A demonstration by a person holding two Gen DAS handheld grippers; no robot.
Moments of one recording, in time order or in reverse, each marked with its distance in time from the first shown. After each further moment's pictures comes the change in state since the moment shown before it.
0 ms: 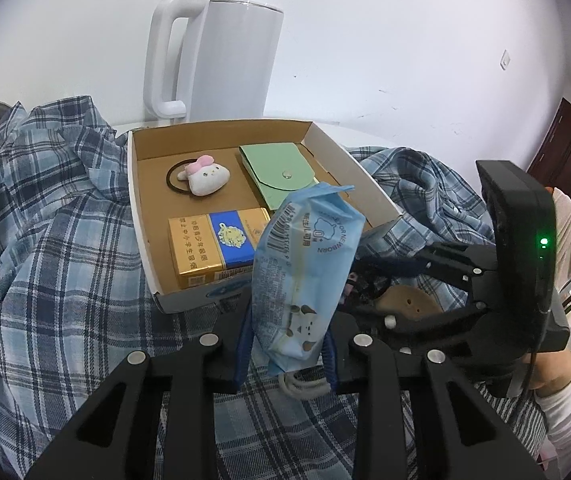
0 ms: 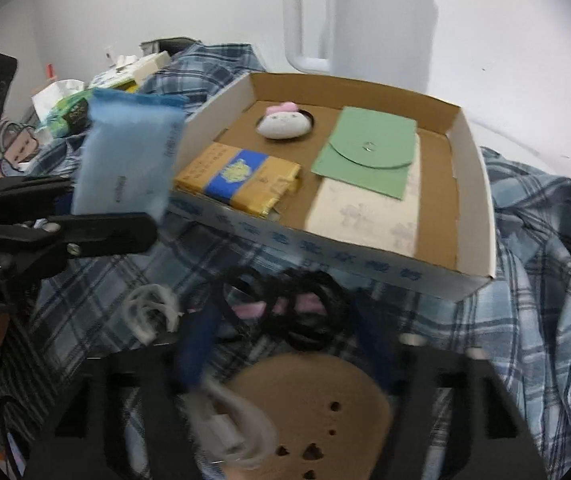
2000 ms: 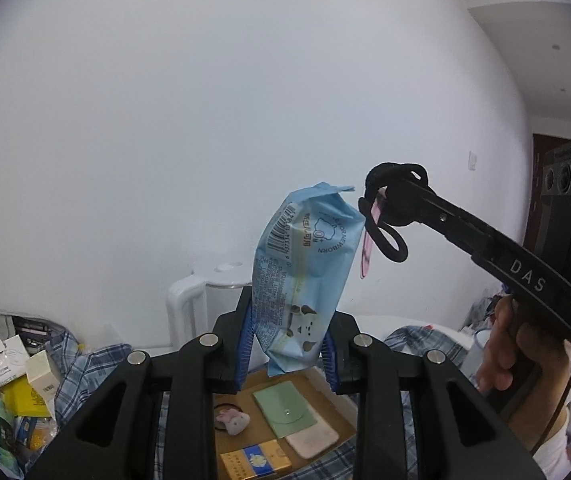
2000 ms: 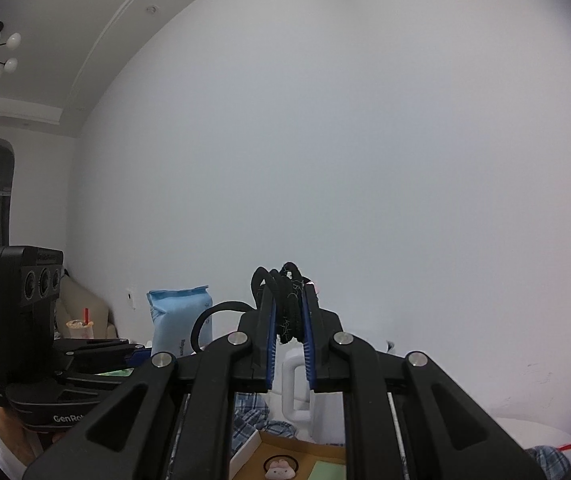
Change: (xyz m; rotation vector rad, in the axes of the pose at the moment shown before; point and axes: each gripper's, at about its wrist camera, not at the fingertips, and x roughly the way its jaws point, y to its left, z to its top) left arm -0.162 -0.060 0.135 0.174 -0.531 0.072; right arm -0.241 0.026 0.132 -0.034 -0.922 -0.062
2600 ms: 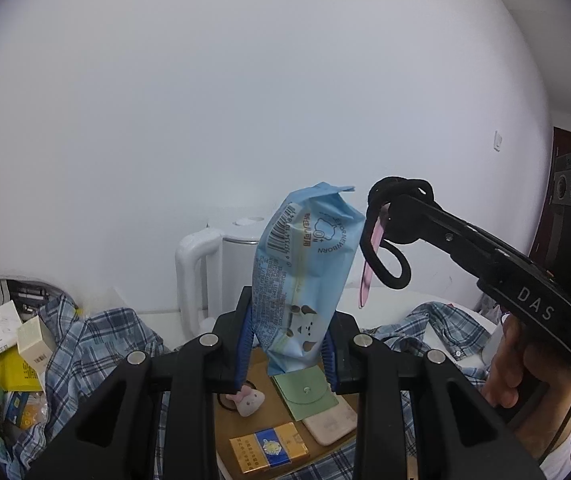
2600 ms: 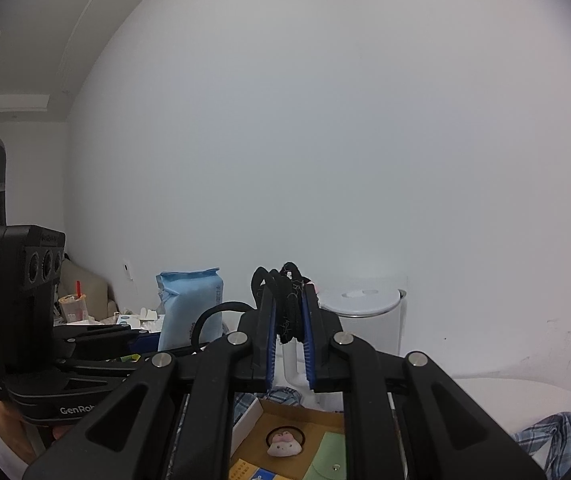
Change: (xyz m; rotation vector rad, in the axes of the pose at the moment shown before) left arm 0.049 0.024 -0.024 -0.056 0.120 0.039; right arm 0.059 -0.008 -0.052 0.054 0.140 0.008
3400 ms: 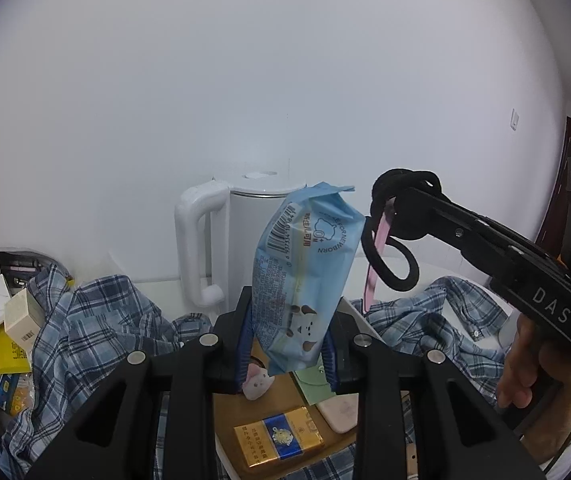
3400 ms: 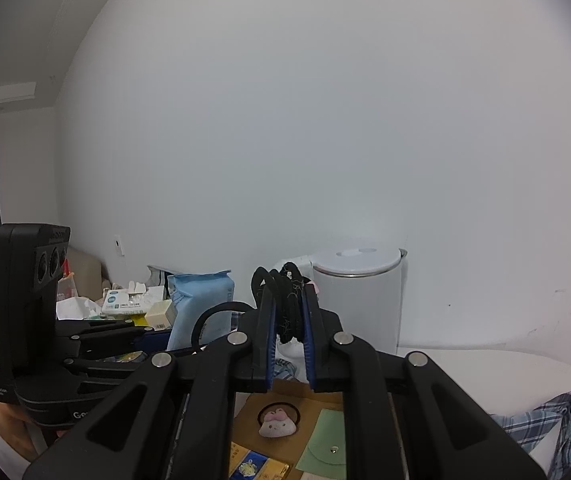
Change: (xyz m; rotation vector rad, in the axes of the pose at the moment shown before) left arm 0.051 0.021 -0.021 -0.021 0.119 0.028; right arm 0.016 -0.016 -0.013 0.025 0.117 -0.010
